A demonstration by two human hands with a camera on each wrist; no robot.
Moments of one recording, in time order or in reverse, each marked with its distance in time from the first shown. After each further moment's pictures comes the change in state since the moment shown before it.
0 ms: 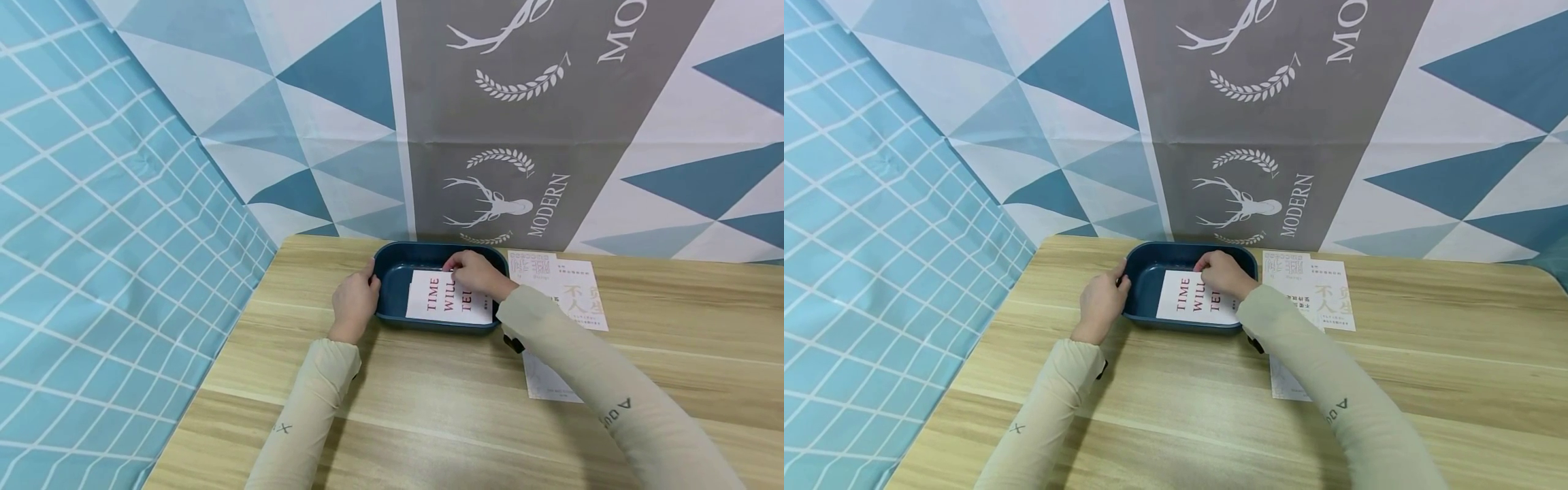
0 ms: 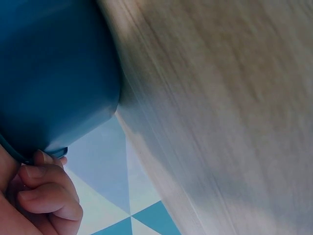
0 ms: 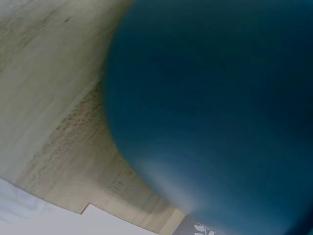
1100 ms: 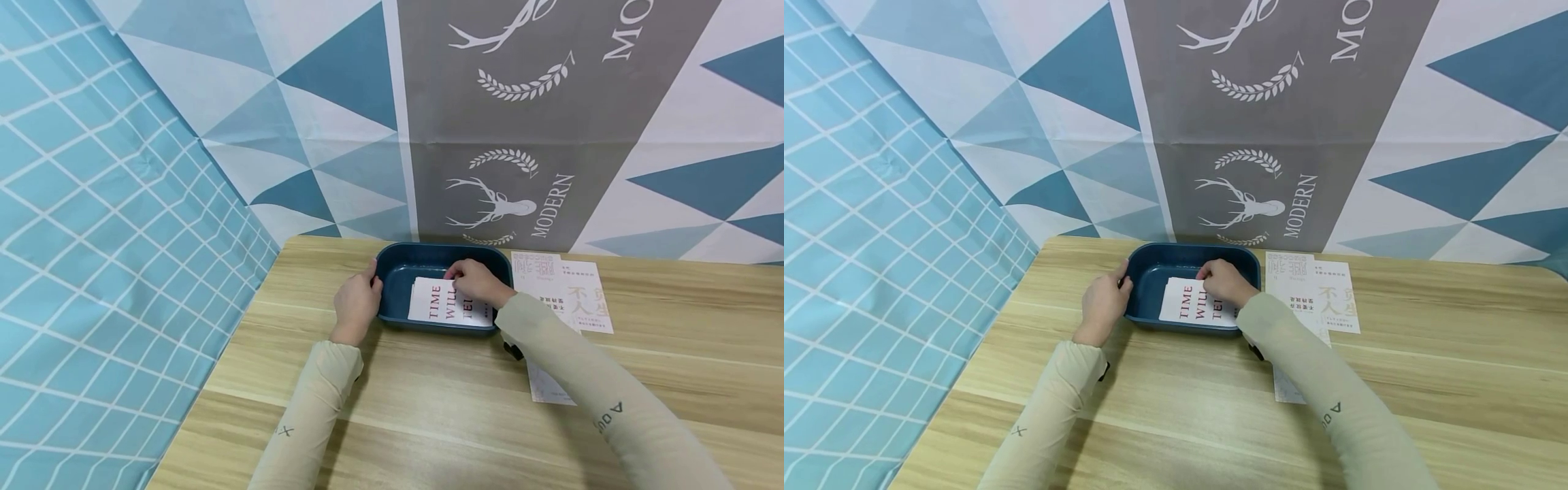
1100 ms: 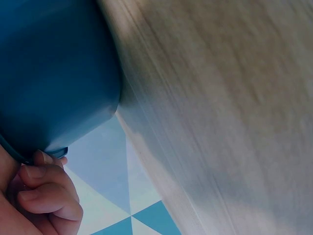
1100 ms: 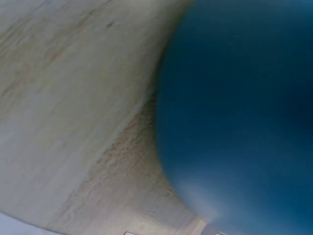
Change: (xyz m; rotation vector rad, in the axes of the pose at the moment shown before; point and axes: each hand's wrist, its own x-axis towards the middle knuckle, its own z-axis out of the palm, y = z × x) left_hand -0.001 0.000 0.001 0.001 0.005 -0.003; right_hand 0.005 0.013 0.015 0.001 -0.002 0.007
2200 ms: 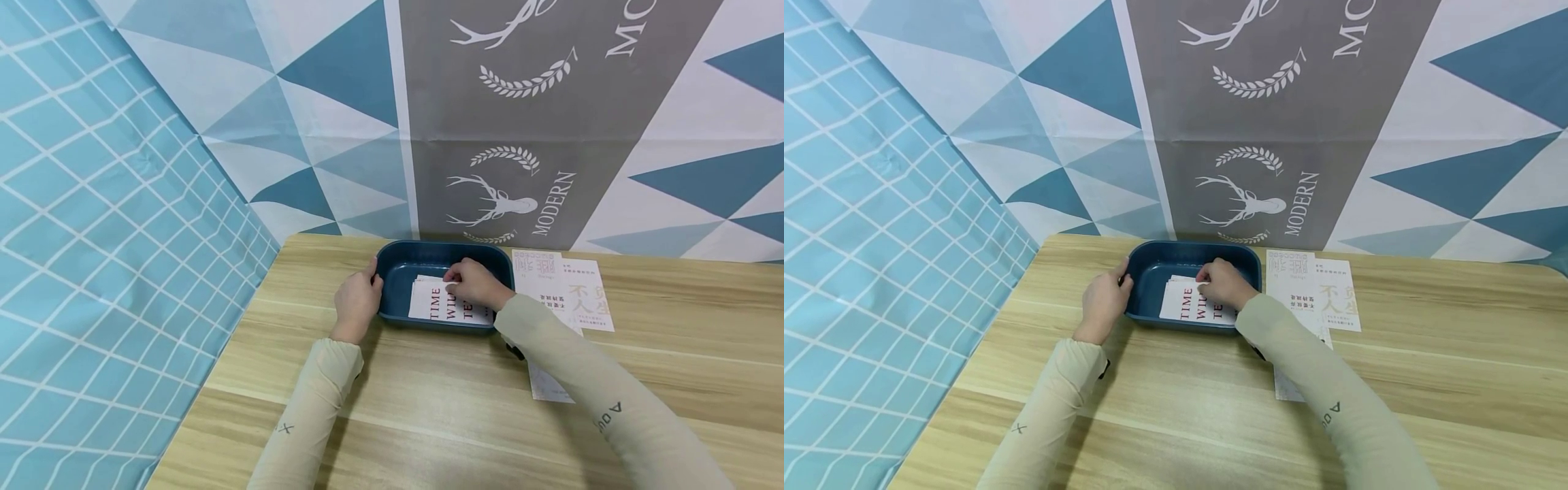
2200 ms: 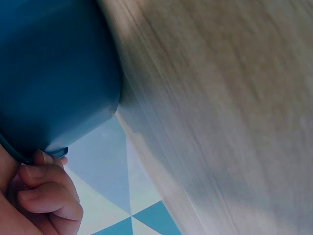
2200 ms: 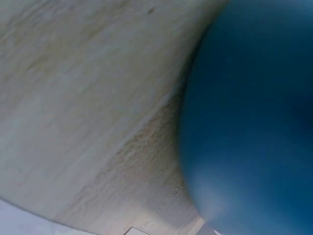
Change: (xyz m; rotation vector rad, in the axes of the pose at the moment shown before) left_hand 0.000 0.001 -0.002 -0.011 -0.010 -0.009; right_hand -0.001 0.004 0.005 -0.120 0.022 -0.137
